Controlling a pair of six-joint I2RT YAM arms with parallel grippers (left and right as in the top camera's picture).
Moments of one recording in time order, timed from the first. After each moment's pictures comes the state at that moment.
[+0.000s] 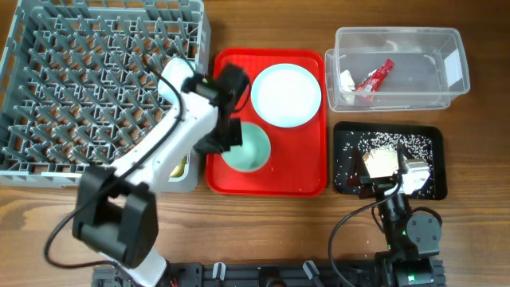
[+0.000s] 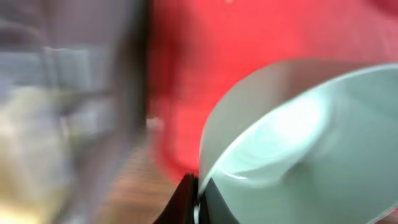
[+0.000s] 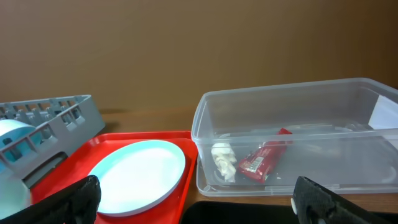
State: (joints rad) left arm -0.48 1.79 1.44 -1.25 -0.04 -0.56; right arm 0.09 0.01 0.01 0.00 -0.04 0.15
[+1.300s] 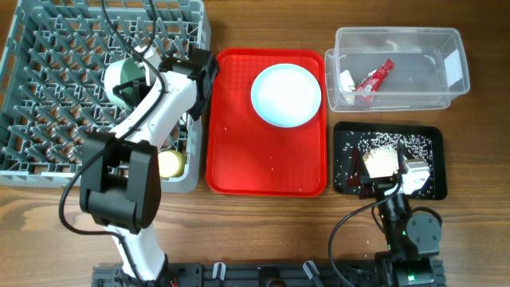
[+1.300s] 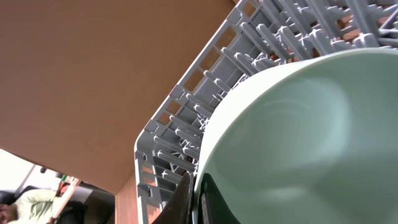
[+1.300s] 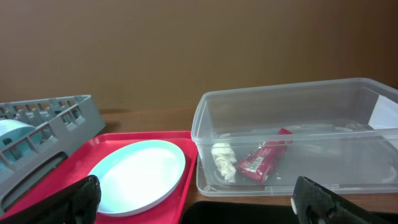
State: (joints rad) left arm -0.30 1.97 1.46 -1.17 -1.34 -0.86; right arm 0.09 0.01 0.01 0.00 -0.04 0.15
